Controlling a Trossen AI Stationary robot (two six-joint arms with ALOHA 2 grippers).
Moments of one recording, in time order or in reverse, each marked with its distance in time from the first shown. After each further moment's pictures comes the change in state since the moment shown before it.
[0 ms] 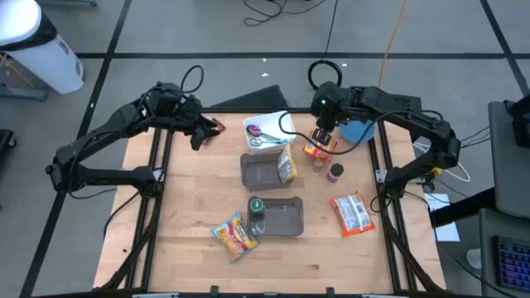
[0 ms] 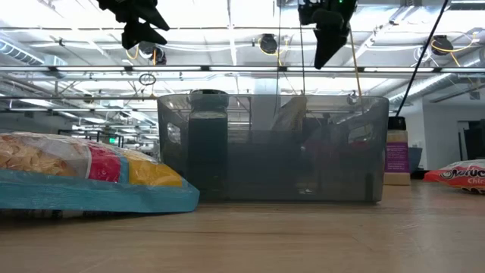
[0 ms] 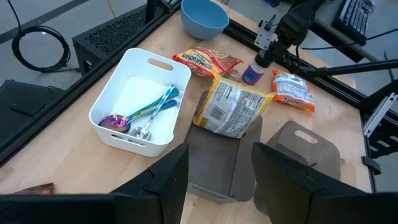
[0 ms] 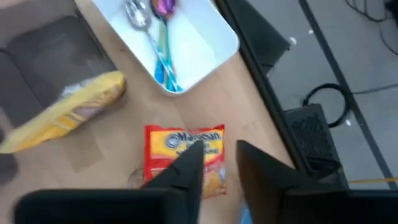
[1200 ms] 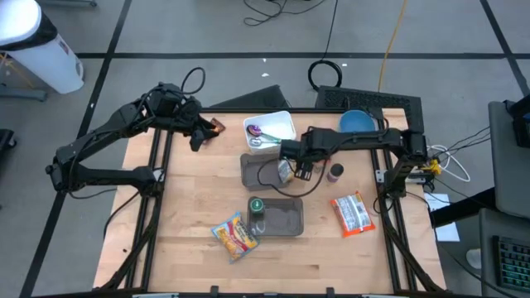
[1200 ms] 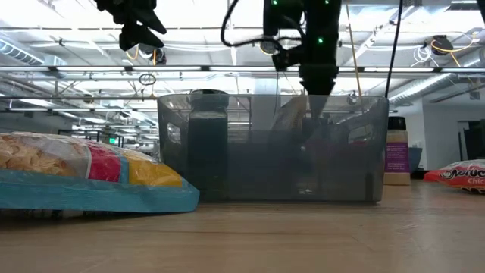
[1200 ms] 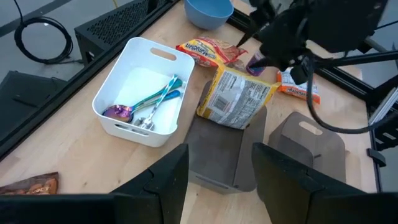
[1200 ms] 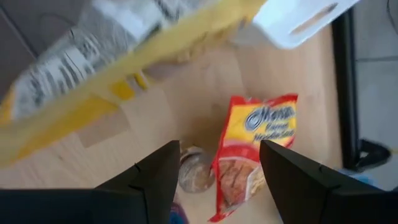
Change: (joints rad) left arm 0.001 0.000 0.000 -0.039 -0.009 0.015; right arm 0.296 0.299 -0.107 -0.055 0.196 0.226
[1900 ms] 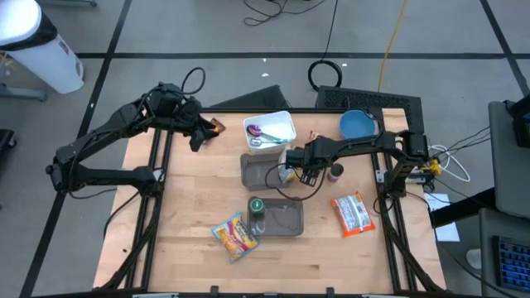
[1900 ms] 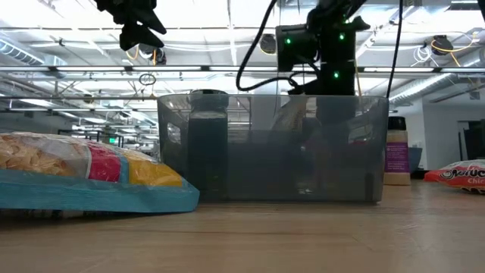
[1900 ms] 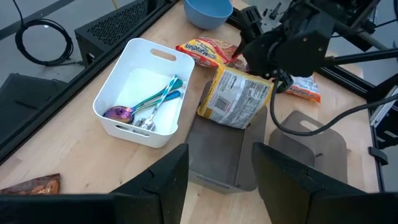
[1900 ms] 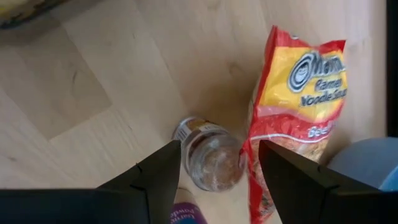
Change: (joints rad) left arm 0.000 0.000 0.000 0.000 0.000 0.011; right arm -0.005 -0.003 -0.254 0.143 -0.002 0.119
